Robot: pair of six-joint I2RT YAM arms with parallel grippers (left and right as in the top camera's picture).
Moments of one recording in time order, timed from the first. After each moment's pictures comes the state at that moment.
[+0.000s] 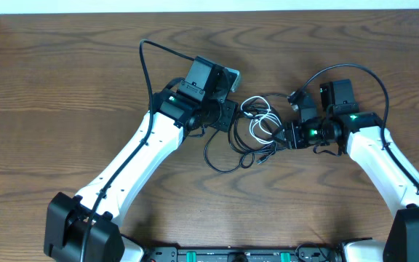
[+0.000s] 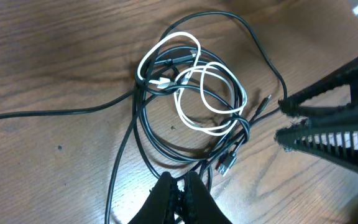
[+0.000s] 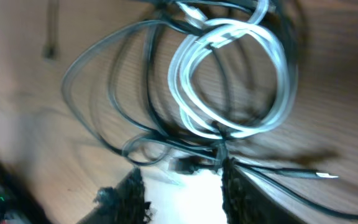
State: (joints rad) left arm -0.51 1.61 1.31 -0.72 0.28 -0.17; right arm 0.16 1.52 0.94 -0.63 -0.54 0.00
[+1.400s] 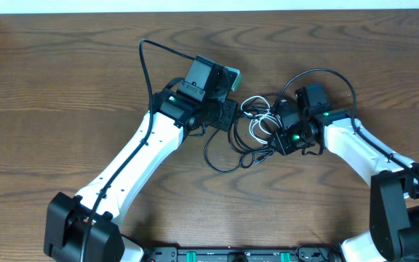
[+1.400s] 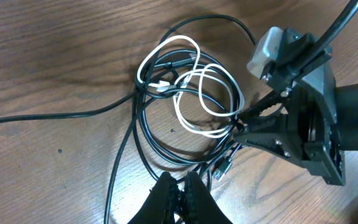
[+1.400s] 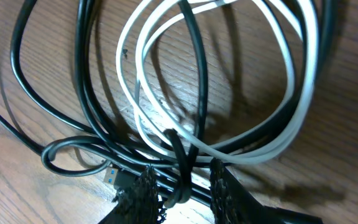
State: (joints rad) left arm -0.51 1.61 1.31 -0.71 0.28 -0.17; right arm 0.26 1.70 0.94 -0.55 -0.39 -0.12
